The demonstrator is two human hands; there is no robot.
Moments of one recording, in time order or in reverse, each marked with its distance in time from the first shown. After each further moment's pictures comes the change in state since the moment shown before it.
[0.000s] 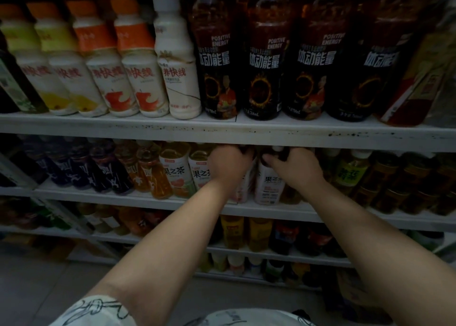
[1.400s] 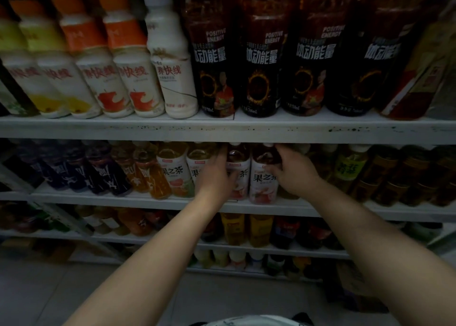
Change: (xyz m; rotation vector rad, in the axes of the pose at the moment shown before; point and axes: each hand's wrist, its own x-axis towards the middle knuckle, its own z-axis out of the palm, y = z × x) left_hand -0.026 -0.049 -0.004 0.060 -0.216 0.091; right_hand -0.001 0.017 0.009 -0.072 -0.138 -0.256
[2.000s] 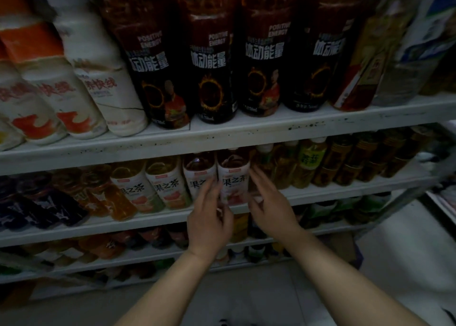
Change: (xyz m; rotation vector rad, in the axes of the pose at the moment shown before) left_hand -0.068 0.028 0.039 -0.226 0.205 0.210; right_hand -0.078 0.020 0.041 0.107 0.172 0.031
